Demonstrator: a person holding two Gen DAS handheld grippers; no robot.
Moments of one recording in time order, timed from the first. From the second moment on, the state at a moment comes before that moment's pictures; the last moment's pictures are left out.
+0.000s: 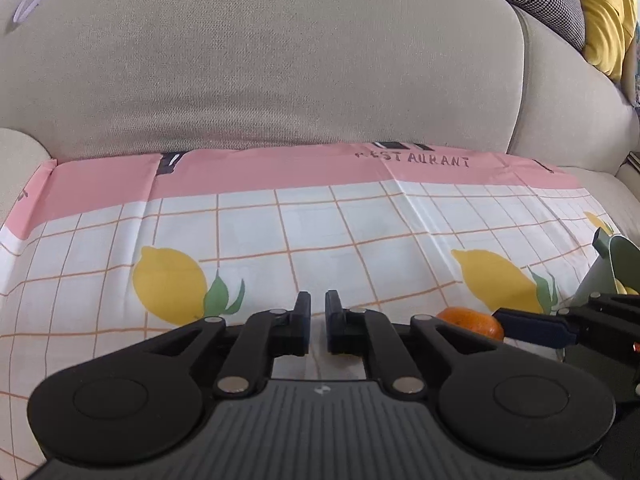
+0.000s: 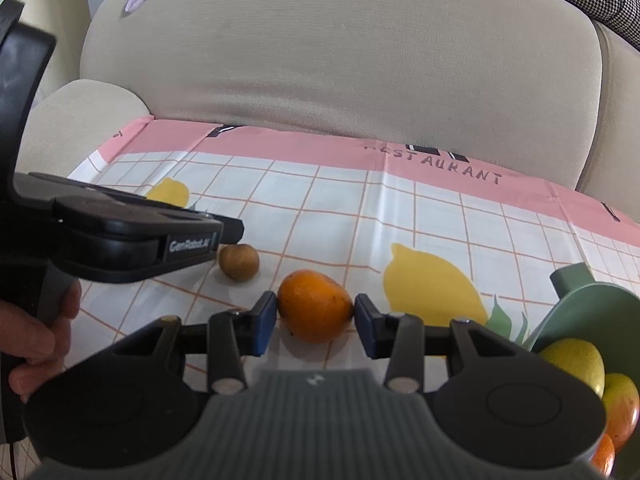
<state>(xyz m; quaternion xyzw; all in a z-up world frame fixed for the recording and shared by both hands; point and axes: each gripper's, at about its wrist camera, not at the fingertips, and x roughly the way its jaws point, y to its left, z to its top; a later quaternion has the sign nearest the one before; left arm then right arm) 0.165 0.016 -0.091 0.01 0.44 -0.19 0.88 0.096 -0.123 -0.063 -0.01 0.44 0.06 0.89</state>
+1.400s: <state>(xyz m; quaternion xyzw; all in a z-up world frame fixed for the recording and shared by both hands) 0.186 -0.037 -0.096 0.04 0.44 -0.29 0.85 0.095 -0.158 -0.040 0.00 0.42 0.01 0.91</state>
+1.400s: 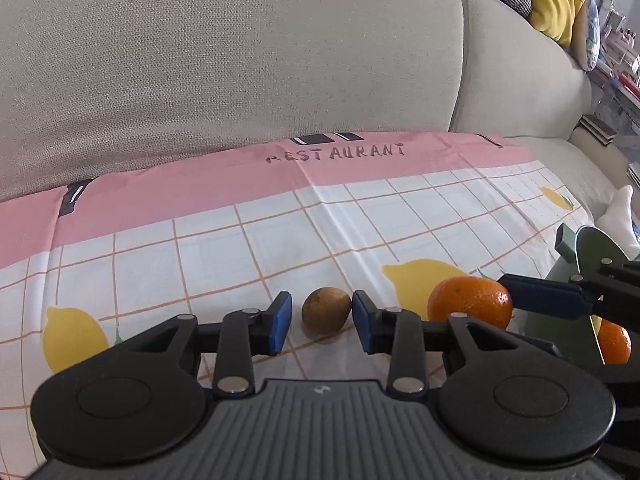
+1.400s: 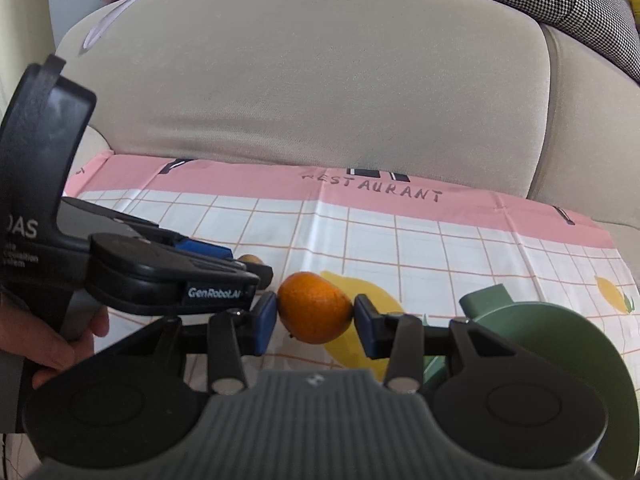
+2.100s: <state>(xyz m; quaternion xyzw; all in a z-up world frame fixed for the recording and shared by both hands) 0.135 0.002 -0.036 0.01 0.44 -0.22 0.87 0.067 -0.141 -0.006 0.01 0.39 0.06 0.92</state>
